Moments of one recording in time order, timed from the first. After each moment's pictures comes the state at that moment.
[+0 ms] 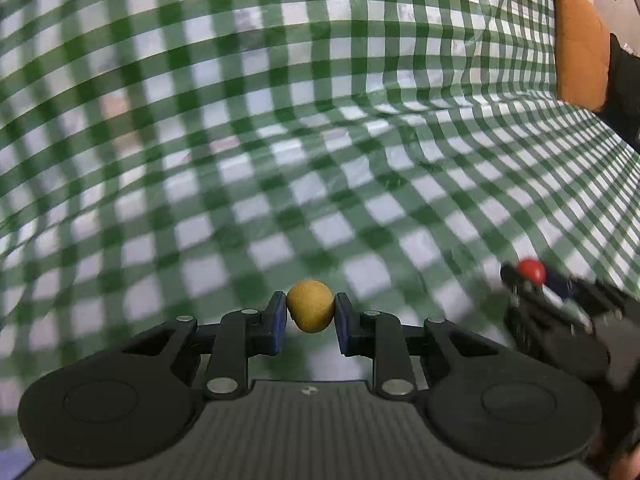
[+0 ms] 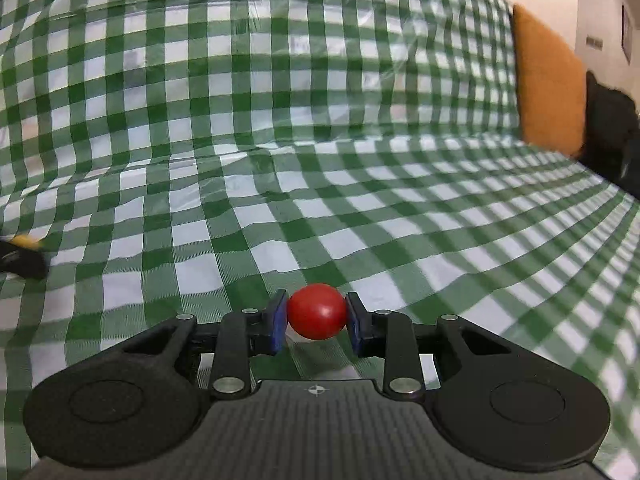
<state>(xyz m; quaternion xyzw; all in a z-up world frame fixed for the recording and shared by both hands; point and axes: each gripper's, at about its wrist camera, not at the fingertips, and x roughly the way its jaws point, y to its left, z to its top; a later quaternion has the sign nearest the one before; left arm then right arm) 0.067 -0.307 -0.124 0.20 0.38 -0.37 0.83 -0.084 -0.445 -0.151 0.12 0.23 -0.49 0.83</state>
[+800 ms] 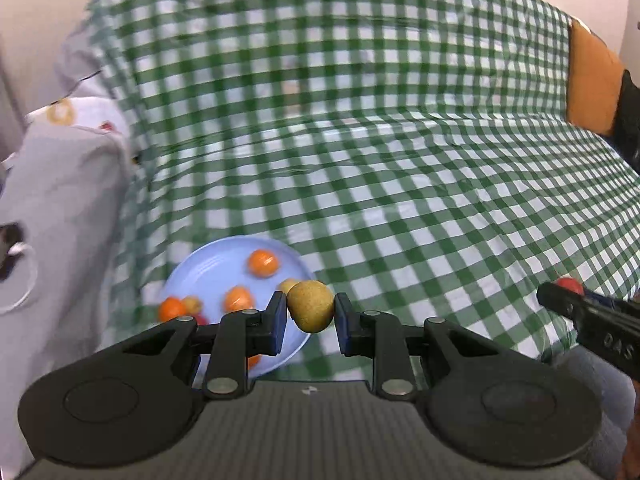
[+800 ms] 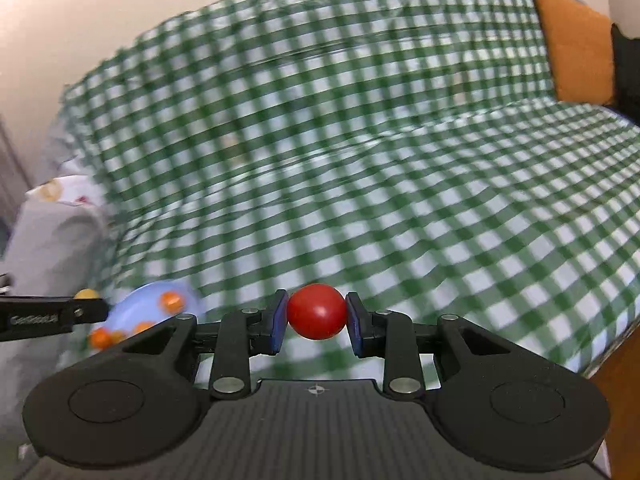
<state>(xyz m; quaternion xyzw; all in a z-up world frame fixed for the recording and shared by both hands) -0.083 -0.026 0.012 0.16 0.38 -0.28 0.87 -0.220 -0.178 -0.008 0.24 0.23 -0.34 0.88</state>
